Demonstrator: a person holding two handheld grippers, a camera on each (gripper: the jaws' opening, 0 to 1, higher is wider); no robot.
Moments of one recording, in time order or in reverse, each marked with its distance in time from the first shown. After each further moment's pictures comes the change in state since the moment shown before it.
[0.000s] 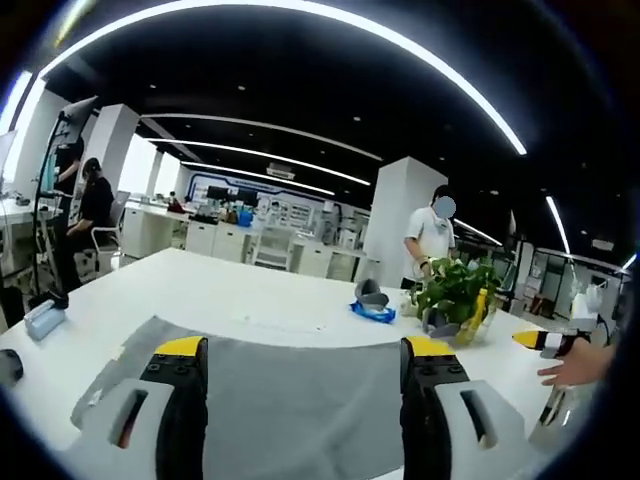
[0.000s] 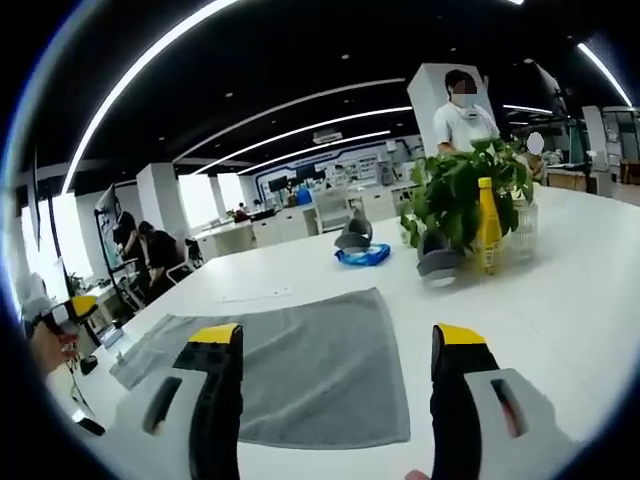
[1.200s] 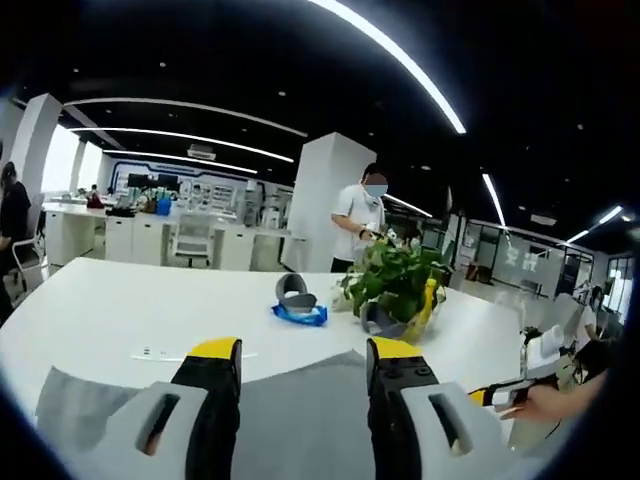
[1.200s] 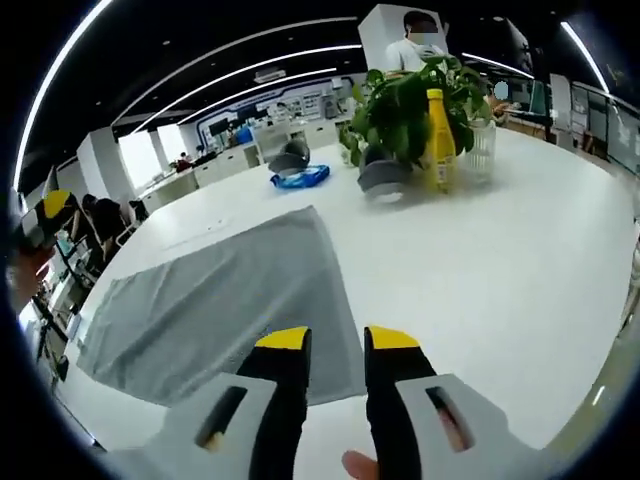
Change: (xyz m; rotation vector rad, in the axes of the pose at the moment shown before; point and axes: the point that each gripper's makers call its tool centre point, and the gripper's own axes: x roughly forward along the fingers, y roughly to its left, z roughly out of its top) left arm 0.148 -0.121 0.021 0.066 0.115 -0.364; right arm 0.030 -0.058 -0.103 0.074 0.353 -0.208
